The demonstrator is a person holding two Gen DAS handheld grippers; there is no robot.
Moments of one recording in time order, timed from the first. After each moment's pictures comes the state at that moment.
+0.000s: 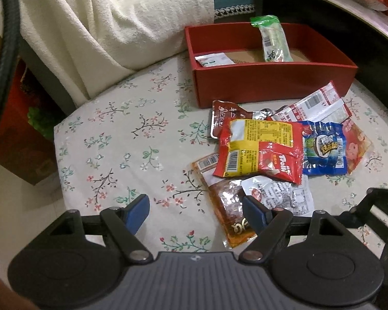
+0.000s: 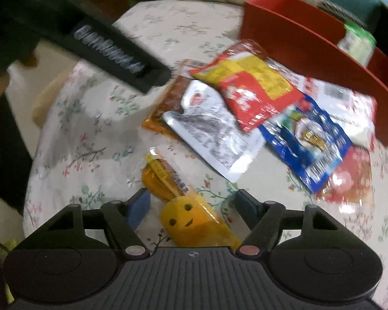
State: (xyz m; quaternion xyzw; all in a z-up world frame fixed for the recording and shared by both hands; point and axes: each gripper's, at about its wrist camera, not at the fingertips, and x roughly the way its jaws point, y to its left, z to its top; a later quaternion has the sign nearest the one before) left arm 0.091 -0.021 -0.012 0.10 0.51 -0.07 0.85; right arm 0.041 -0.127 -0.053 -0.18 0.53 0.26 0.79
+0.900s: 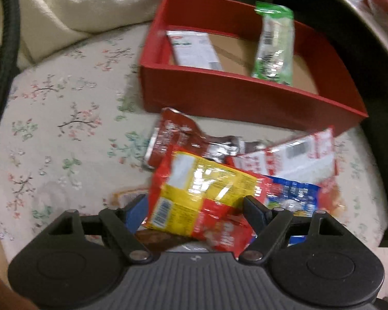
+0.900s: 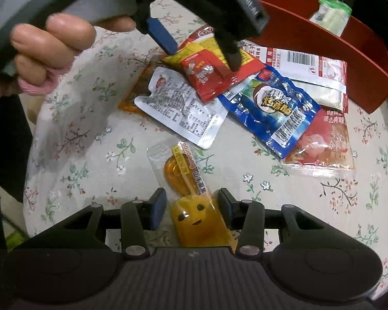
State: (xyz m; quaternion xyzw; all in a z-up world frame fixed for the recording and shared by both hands) left arm 0.179 -0.065 -0.040 -0.04 0.60 -0.08 0.79; right arm 0.043 -0.182 -0.043 -0.13 0.56 0.24 0.78
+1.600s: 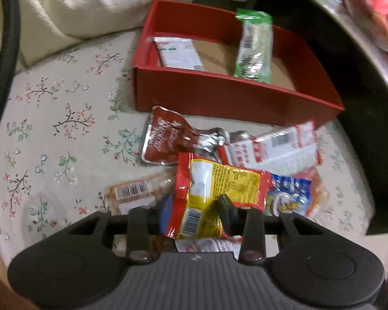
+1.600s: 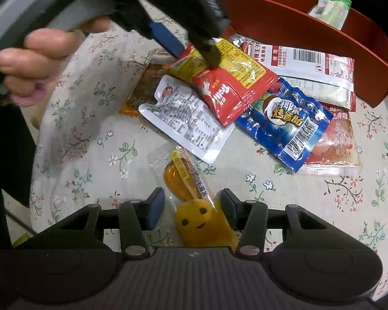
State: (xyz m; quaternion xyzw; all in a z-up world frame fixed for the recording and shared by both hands) left arm 0.162 -0.051 -0.029 -0.06 0.58 -0.14 0.80; right arm 0.047 -0.181 -0.045 -0.11 0.57 0.24 0.78
